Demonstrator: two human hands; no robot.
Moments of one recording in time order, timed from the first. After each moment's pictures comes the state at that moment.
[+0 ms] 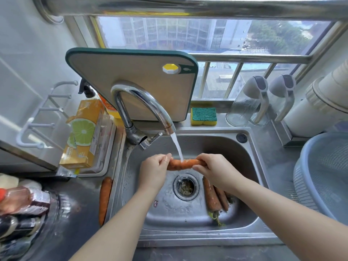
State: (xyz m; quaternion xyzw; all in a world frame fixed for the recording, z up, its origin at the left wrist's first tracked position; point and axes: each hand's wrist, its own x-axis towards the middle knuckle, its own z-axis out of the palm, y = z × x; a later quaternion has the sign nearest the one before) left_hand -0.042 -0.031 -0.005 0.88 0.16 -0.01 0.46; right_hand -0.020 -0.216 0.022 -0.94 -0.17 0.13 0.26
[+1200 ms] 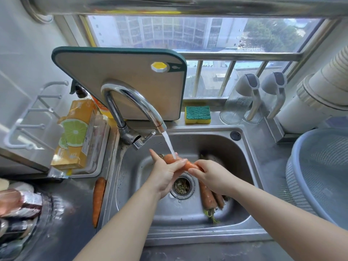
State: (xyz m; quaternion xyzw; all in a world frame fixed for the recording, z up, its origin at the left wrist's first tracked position) left_hand -0.042 -0.076 0.007 0.46 0.28 -0.13 0.83; right_hand -0.032 -0.220 0.028 -0.91 -0.09 0.27 0.29
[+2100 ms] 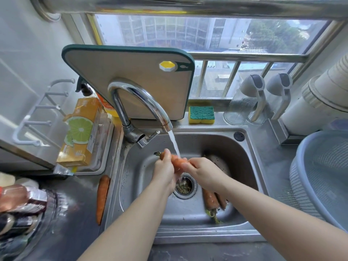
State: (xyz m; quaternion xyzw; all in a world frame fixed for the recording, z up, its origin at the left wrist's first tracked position) left_hand -0.031 -0.078 0.005 0.41 0.41 -0.08 0.81; right_hand -0.029 -0.190 0.022 -0.91 -0.09 0.24 0.34
